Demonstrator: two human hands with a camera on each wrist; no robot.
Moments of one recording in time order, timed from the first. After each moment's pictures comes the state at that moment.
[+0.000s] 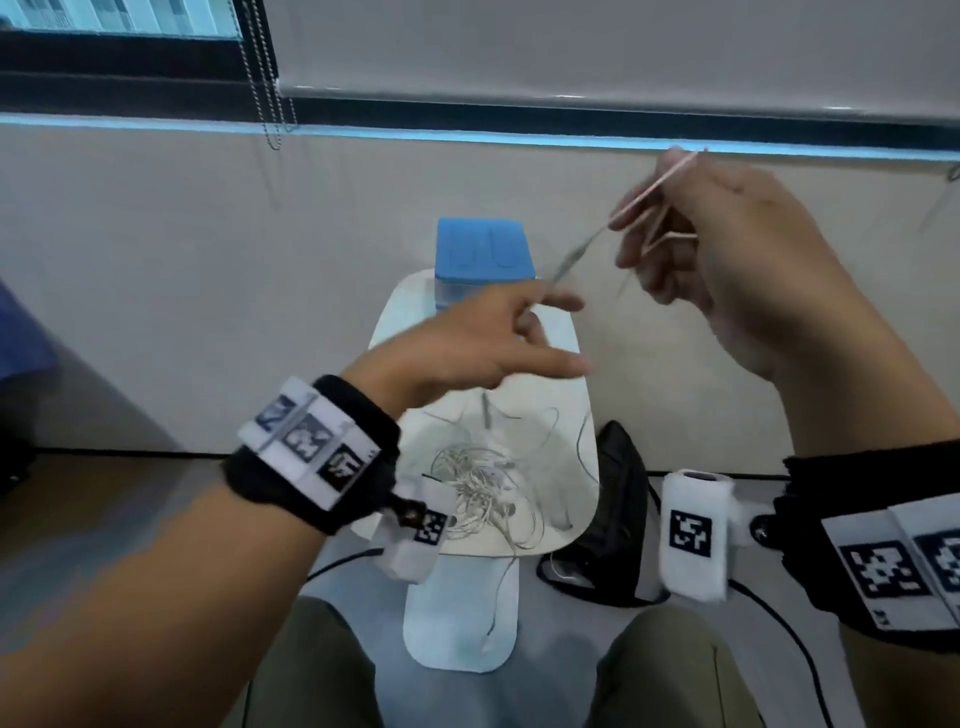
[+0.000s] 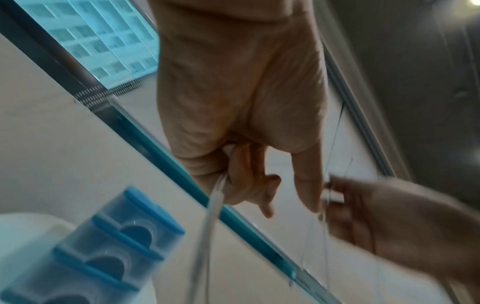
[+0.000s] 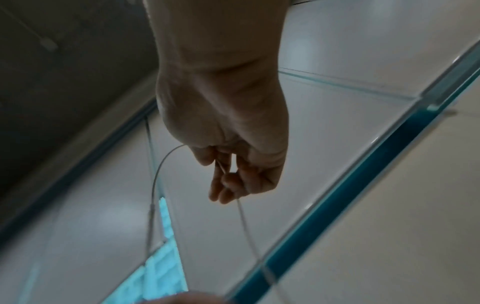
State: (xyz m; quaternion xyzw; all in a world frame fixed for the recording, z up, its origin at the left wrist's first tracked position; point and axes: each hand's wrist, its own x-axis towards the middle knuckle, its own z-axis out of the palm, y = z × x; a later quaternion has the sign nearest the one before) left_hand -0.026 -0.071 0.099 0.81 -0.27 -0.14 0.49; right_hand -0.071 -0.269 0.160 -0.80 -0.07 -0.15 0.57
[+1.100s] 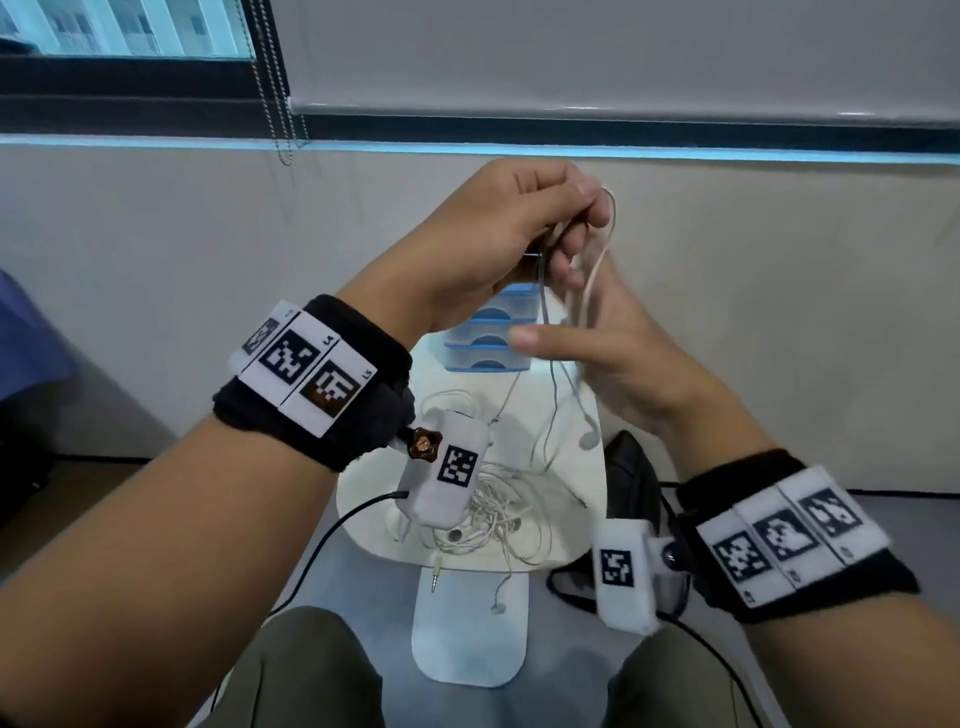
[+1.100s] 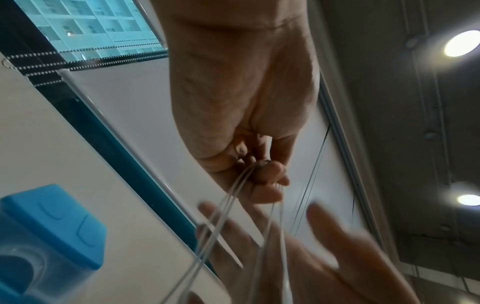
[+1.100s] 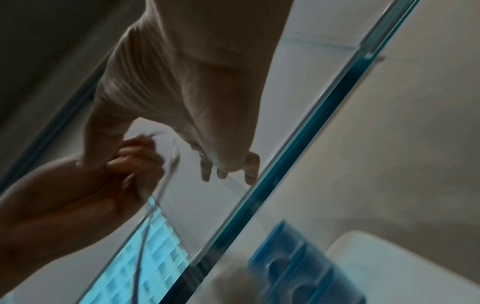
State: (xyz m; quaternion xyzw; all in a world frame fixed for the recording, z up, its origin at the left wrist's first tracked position) left_hand -0.013 -0.088 0.165 0.71 -0.31 -0.07 0.63; right_hand -0.035 -0.235 0.091 -0.68 -0.25 -0.01 0.69
